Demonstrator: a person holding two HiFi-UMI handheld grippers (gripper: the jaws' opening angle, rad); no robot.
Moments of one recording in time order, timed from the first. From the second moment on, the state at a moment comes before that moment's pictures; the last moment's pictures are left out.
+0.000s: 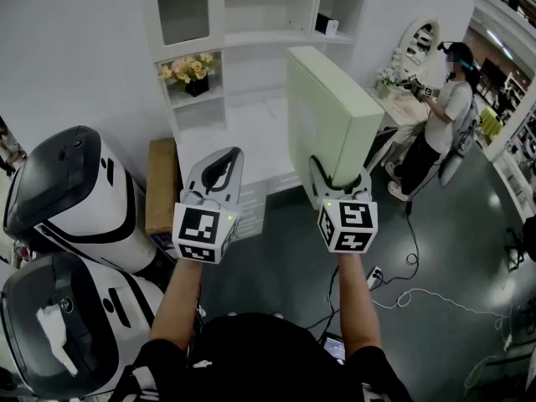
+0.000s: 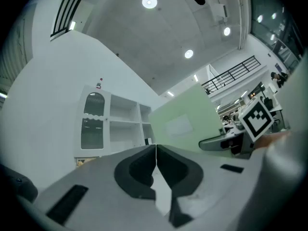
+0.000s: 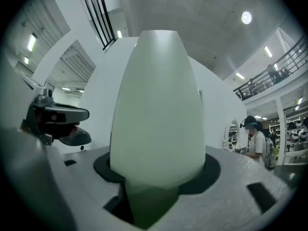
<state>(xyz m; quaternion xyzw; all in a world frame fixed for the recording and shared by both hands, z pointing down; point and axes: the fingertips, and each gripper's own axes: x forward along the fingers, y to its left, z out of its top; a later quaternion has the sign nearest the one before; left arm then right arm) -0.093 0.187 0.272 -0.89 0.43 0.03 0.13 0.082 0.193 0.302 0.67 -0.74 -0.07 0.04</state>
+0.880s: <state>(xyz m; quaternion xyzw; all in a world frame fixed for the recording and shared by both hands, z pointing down) -0.048 0.199 0.297 -0.88 0.45 0.02 0.14 0.126 0.201 0.323 0.65 -0.75 -0.06 0.04</state>
